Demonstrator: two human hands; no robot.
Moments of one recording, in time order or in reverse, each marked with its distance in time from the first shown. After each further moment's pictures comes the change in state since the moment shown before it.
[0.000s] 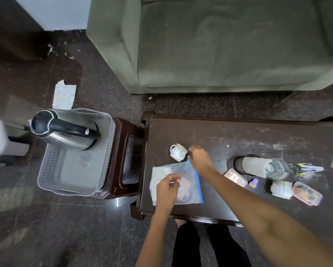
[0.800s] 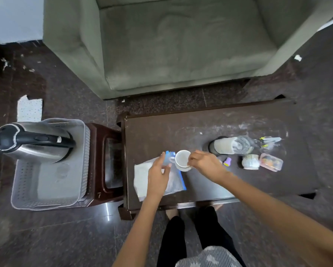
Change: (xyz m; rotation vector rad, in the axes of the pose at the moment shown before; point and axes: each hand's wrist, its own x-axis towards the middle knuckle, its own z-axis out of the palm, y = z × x) left_hand -0.011 0.029 0.015 0.254 -0.081 0.250; right_hand -0.125 0.055 -0.060 -0.395 0.081 -0.531
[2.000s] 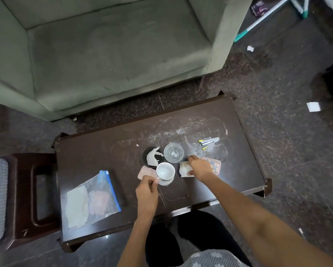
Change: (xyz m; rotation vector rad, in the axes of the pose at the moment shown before) left_hand -0.025 0.086 0.251 0.081 0.096 -0.029; right_hand -0.150 0.248 0.075 0.253 -0.274 0.660
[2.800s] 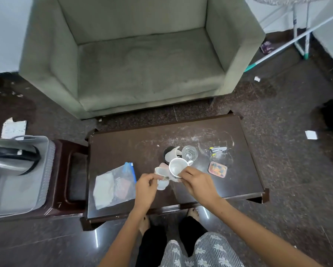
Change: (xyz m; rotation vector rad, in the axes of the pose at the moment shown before) left_hand -0.051 0.008 -0.121 -0.095 -0.080 0.064; right_hand -0.185 -0.126 -0.059 0.085 0.657 -0.494
